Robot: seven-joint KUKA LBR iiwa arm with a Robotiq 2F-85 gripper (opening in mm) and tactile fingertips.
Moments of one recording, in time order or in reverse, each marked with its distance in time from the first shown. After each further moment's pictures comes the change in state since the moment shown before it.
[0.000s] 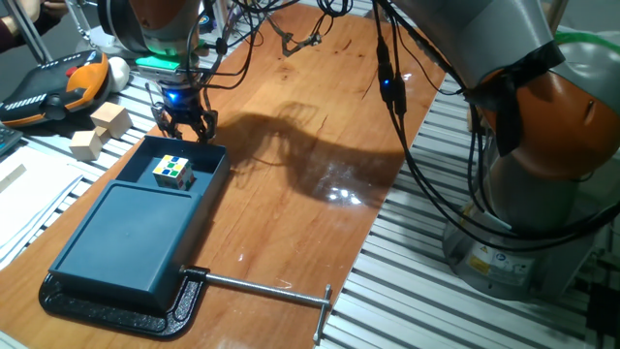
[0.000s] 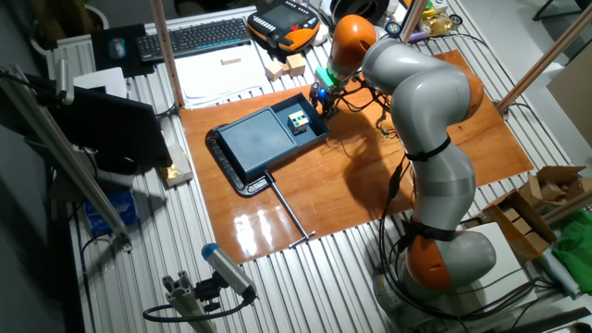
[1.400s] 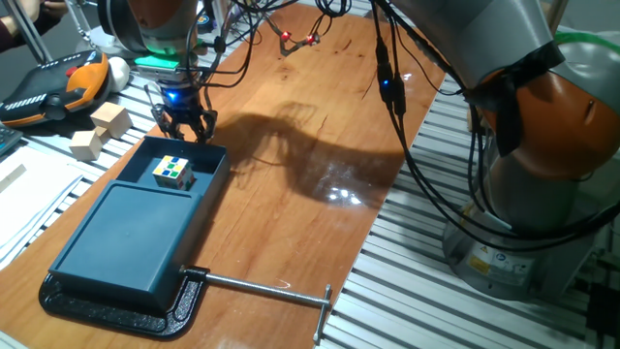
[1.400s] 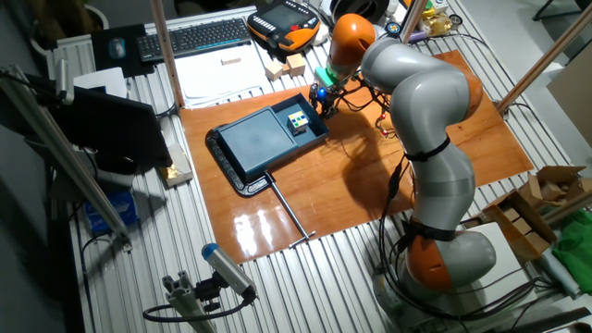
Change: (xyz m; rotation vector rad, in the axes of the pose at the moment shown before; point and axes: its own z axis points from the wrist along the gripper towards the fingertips) arm 0.005 -0.002 -0.003 0.016 -0.002 -0.025
